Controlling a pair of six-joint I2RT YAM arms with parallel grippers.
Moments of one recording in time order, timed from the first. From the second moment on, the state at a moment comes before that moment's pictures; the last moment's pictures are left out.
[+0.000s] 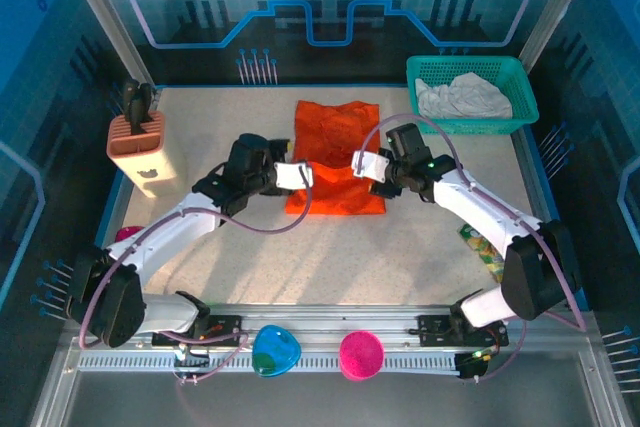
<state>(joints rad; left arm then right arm) -0.47 1.32 0.91 -0.24 0.05 1.16 0.45 1.45 1.07 -0.55 -0.09 -0.95</state>
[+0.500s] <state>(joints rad) -0.54 1.47 0.86 -0.41 0.07 1.25 0.48 1.68 1.12 -0.72 -0.15 -1.08</state>
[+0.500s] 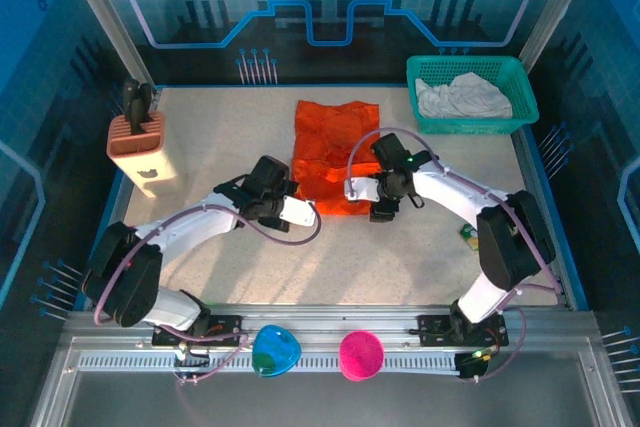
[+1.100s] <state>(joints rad) -0.52 1.71 0.94 -0.41 0.08 1.26 0.48 1.87 1.21 -0.74 -0.08 -1.09</state>
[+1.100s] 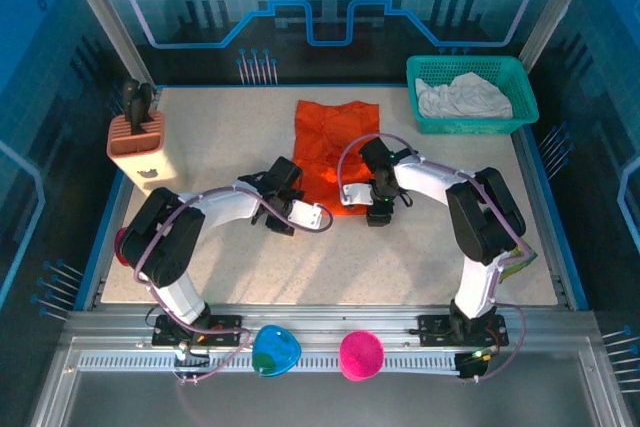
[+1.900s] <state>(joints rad) -0.54 1.74 0.93 -0.41 0.05 1.28 0.48 1.89 1.22 -0.72 -0.09 -1.07</state>
